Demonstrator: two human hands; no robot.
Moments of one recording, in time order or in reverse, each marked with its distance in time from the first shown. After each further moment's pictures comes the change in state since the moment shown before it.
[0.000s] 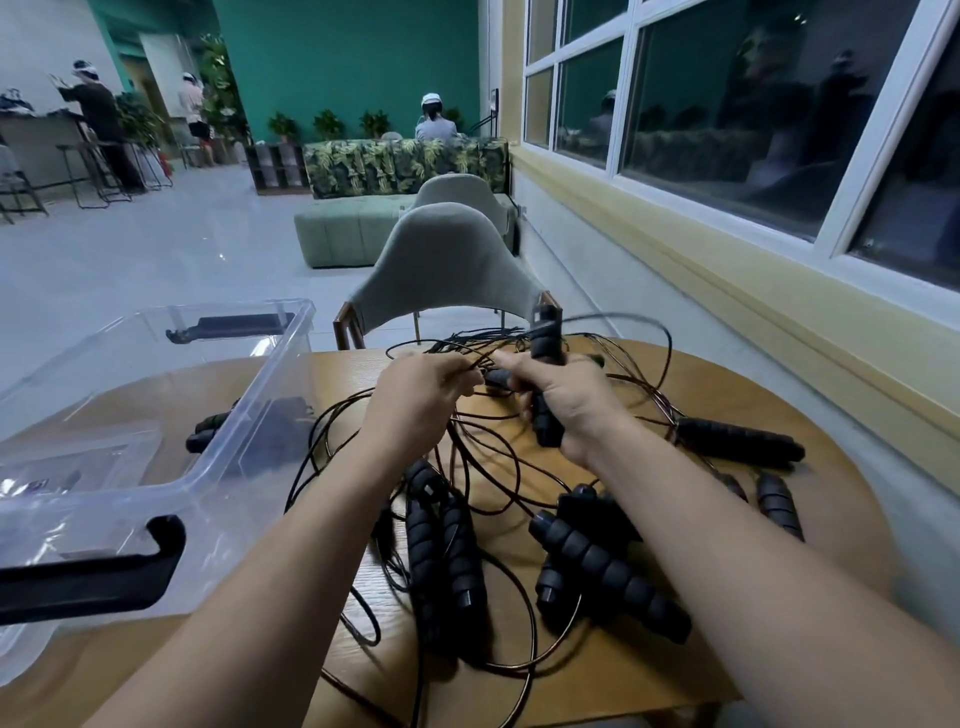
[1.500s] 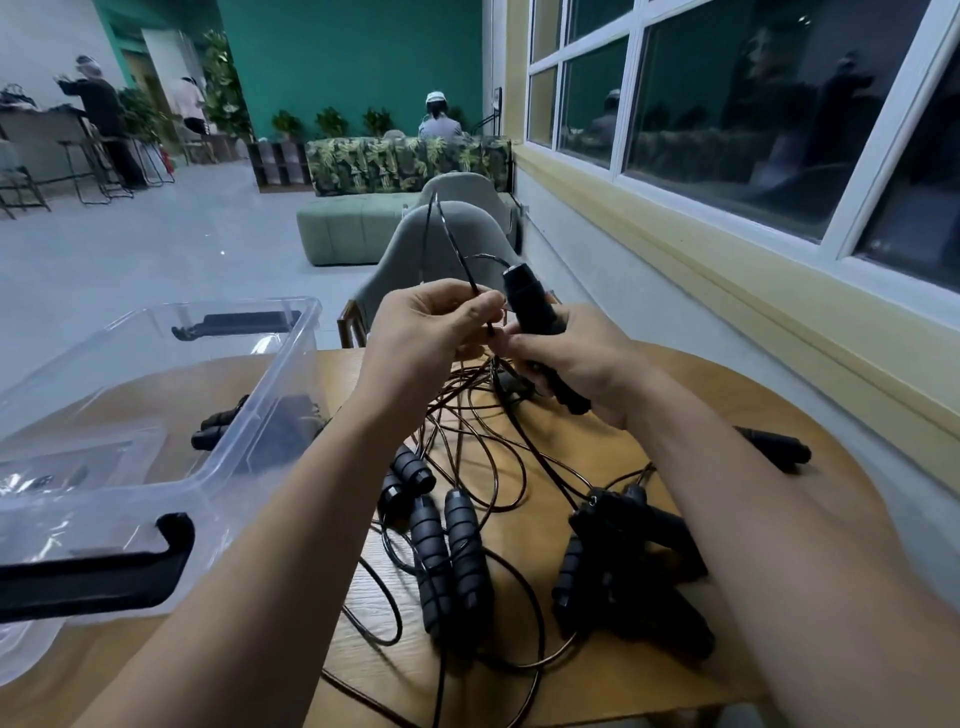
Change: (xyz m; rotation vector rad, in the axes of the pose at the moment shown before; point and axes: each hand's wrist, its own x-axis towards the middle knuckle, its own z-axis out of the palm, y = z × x) left_hand 0.006 0.061 -0.048 -0.944 0.080 -0.201; right_hand -0.004 -0.050 -0.008 -0.411 -0.296 -0.226
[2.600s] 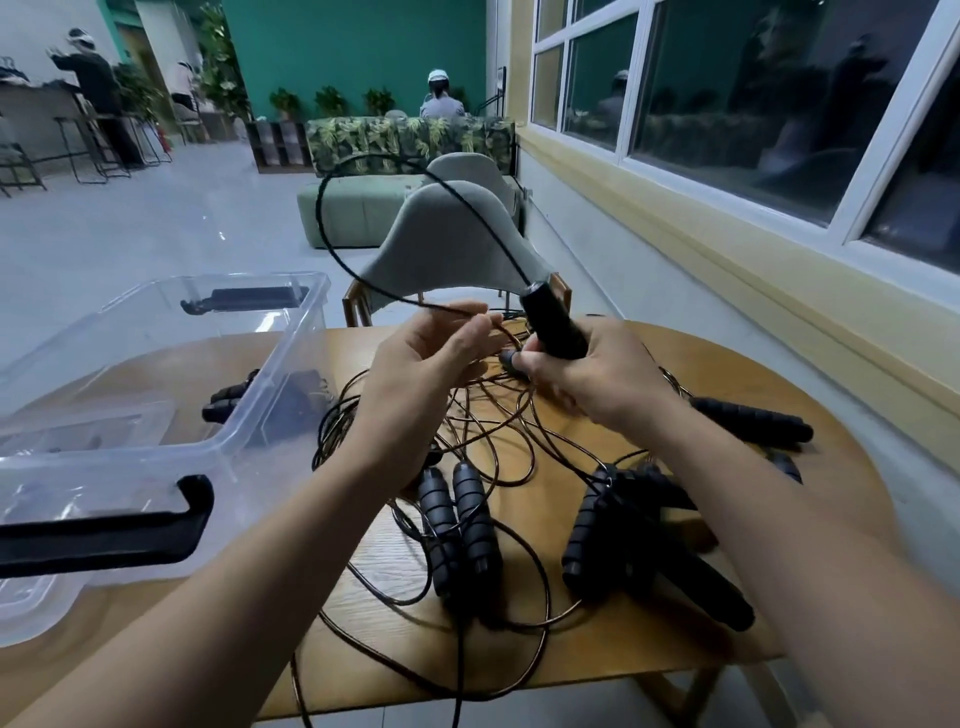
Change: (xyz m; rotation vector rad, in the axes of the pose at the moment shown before) left_hand -0.059 -0.019 -0.010 -0.115 -0.022 -0.026; right_hand -0.038 0.020 0.008 -0.253 0.105 -0.129
